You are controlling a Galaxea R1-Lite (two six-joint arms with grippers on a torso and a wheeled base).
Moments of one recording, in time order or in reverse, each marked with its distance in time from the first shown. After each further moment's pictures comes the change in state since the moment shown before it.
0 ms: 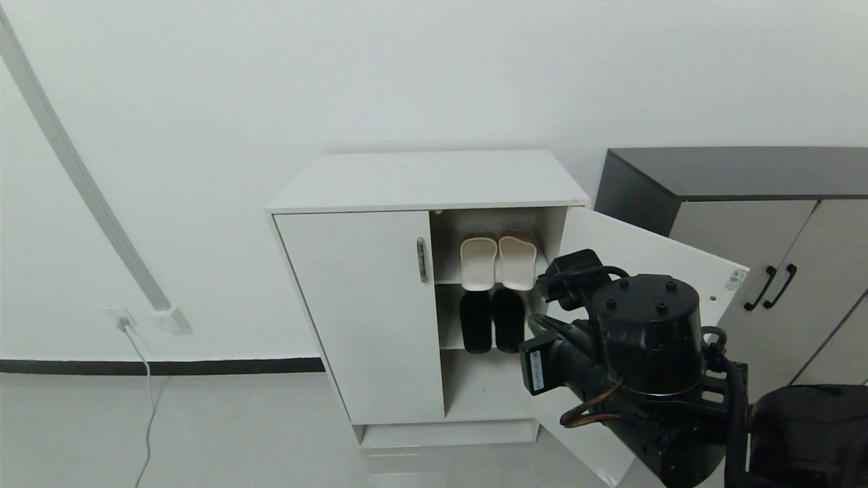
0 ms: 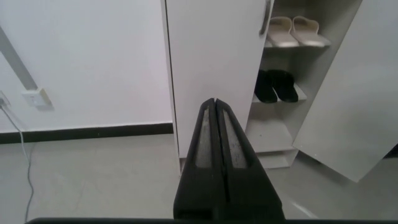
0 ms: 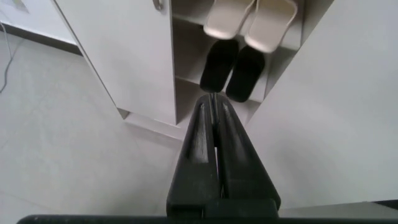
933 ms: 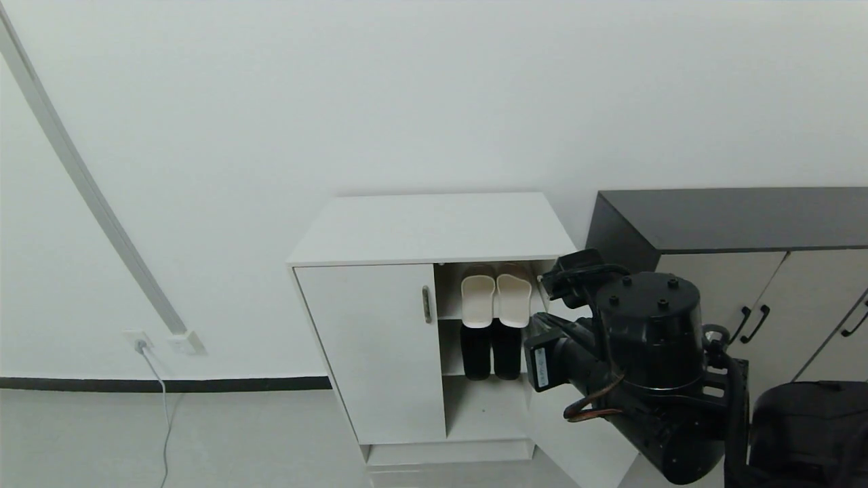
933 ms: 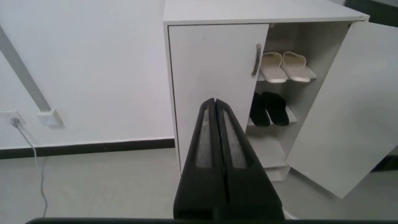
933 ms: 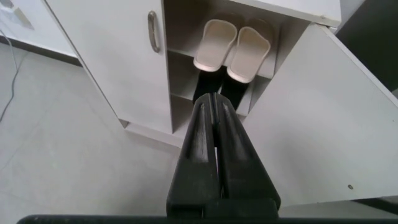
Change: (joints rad) left arm 0.000 0.000 0.000 0.000 0.000 0.001; right arm -0.023 0.000 0.006 0.000 0.001 -0.004
